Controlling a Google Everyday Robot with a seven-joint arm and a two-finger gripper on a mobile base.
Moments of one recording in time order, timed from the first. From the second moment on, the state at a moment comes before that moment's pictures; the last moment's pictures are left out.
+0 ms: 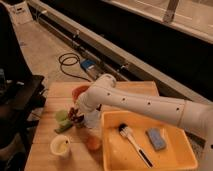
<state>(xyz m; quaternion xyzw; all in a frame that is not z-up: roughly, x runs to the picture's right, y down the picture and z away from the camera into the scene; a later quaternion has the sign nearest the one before) -0.134 0.112 0.739 -0.19 -0.31 -0.13 0.92</state>
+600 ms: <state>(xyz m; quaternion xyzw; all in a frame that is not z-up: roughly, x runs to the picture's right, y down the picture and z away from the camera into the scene) -0.134 0.115 0.742 -0.19 -0.32 -0.12 0.92</state>
